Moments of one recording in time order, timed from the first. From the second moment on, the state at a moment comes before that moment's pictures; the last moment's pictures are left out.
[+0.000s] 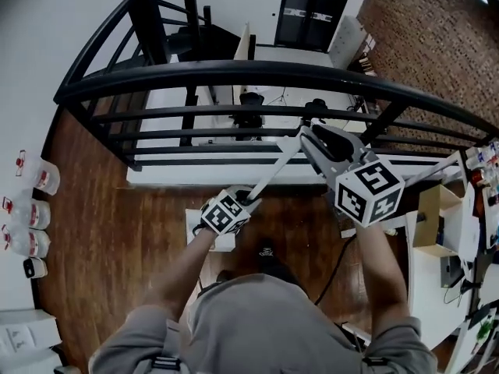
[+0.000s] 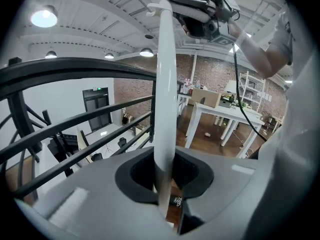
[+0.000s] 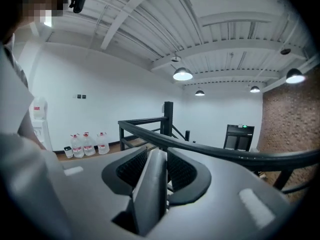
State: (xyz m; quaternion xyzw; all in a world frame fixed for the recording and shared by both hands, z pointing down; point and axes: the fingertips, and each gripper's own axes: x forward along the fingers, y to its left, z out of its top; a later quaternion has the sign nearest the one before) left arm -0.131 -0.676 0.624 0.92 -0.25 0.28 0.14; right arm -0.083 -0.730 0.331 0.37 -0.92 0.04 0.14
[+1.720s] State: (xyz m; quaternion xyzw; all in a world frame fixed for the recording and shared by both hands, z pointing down) left arm -0.053 -0.795 0.659 0.88 -0.24 0.34 0.22; right arm 0.025 -0.916 0.397 0.38 -0.90 0.11 0.17
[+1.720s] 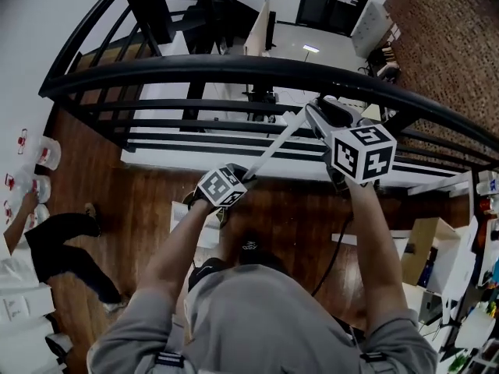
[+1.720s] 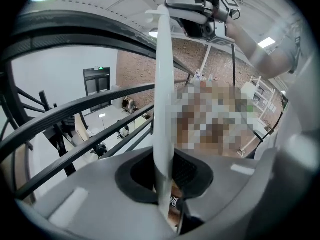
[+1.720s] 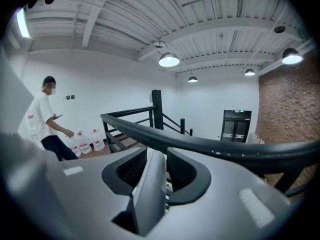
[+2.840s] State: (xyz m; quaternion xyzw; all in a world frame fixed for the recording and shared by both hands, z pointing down) left arm -0.174 -0.492 0.585 0.87 -0.37 0.30 0.12; right arm -0.134 -0.513 0.285 0.24 -0.96 0.09 0.09
